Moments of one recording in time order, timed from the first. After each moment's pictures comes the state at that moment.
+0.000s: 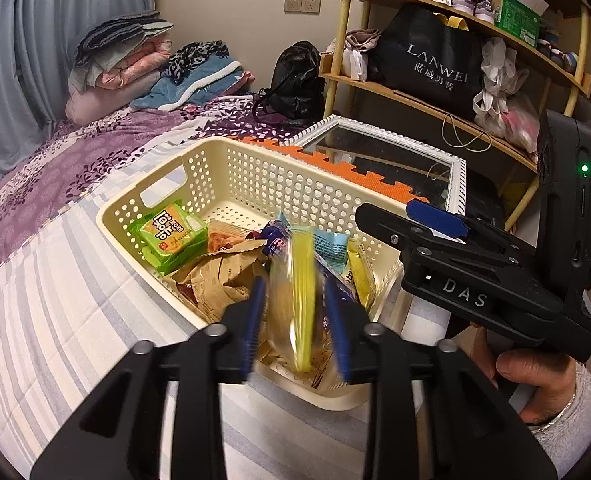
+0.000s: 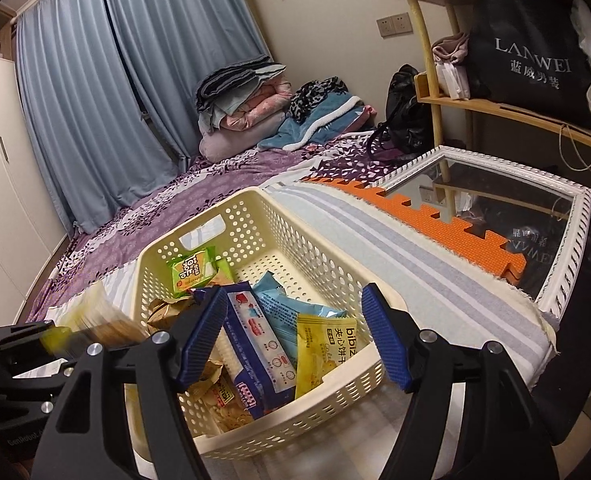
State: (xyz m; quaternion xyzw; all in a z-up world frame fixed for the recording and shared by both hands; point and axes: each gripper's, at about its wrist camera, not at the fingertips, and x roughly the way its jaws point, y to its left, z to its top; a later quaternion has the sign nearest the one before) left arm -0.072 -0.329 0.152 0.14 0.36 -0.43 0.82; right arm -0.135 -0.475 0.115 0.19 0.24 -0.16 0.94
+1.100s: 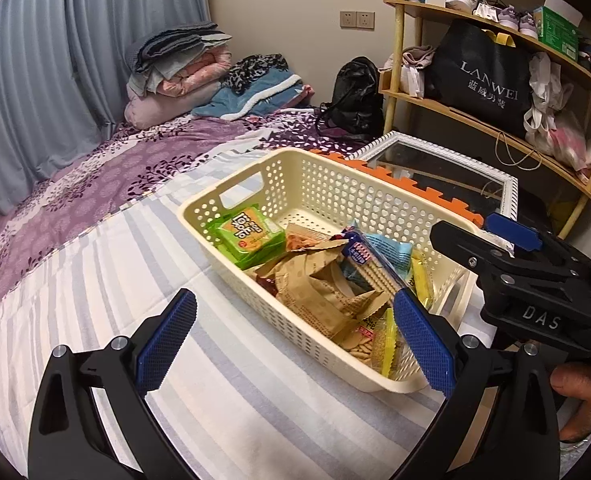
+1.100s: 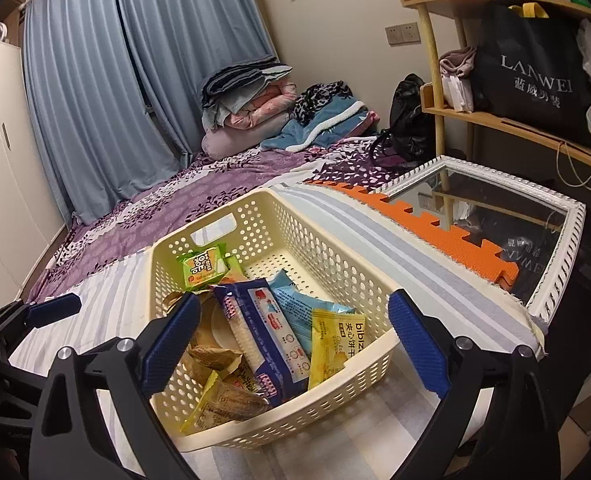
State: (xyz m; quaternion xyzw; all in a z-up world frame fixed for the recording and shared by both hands) left arm -0.070 -0.292 0.164 0.14 0.33 -0.33 0.87; right arm -0.144 -0.453 0.132 0.16 0.25 -0.17 0.94
